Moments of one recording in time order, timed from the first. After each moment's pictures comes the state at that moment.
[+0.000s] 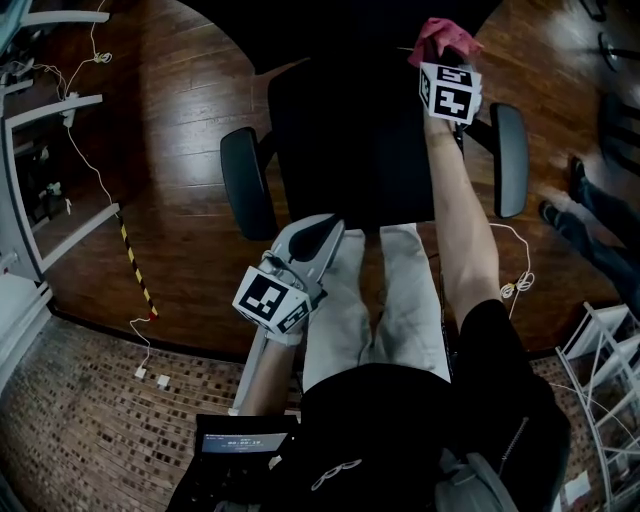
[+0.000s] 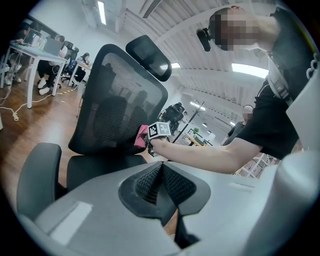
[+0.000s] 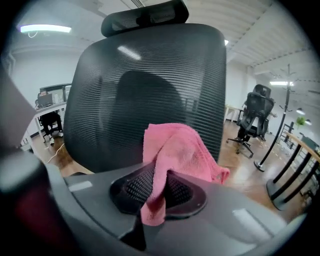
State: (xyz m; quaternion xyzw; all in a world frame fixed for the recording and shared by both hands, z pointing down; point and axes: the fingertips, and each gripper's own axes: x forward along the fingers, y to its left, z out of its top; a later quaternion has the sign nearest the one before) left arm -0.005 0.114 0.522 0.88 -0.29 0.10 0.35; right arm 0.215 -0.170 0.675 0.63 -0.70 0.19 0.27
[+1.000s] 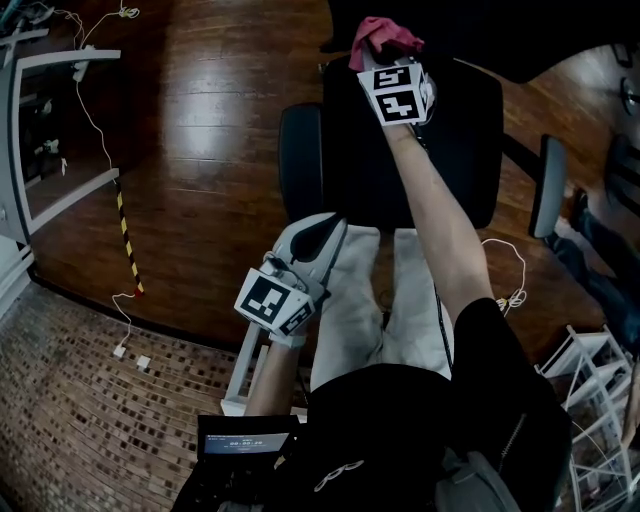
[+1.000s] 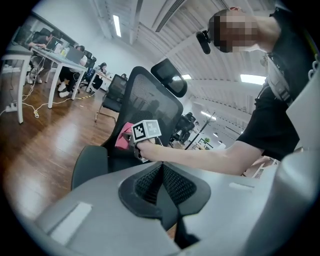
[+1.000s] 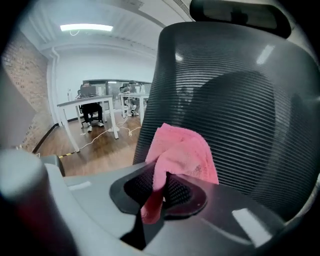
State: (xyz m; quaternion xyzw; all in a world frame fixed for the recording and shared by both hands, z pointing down) left arm -0.108 0.118 0.527 0.85 -0.36 0.07 0.36; right arm -0.062 -0.170 0.684 0.46 -0.82 0.13 0.30
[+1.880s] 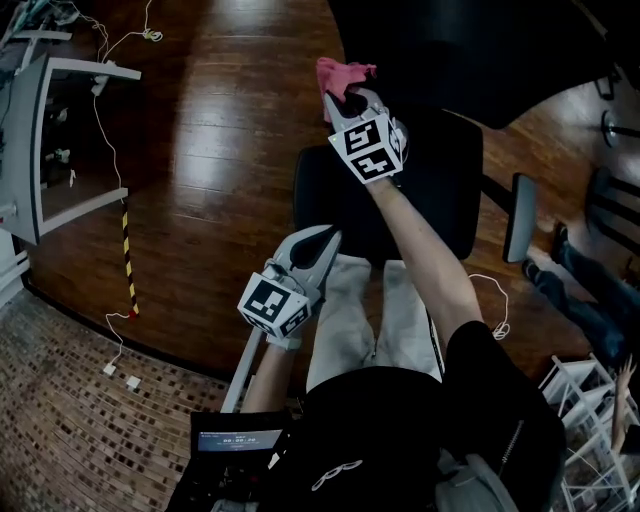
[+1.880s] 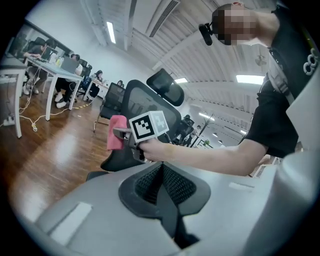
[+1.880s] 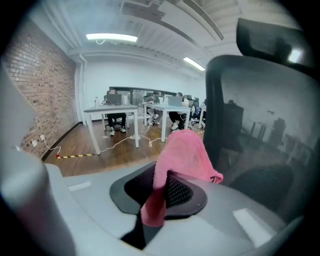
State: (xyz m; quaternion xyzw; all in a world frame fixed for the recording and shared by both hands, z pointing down) left arm -0.133 0.092 0.489 0.87 -0.37 0.06 0.33; right arm -0.163 -0.141 0.584 0.35 -0.89 0.08 0.28
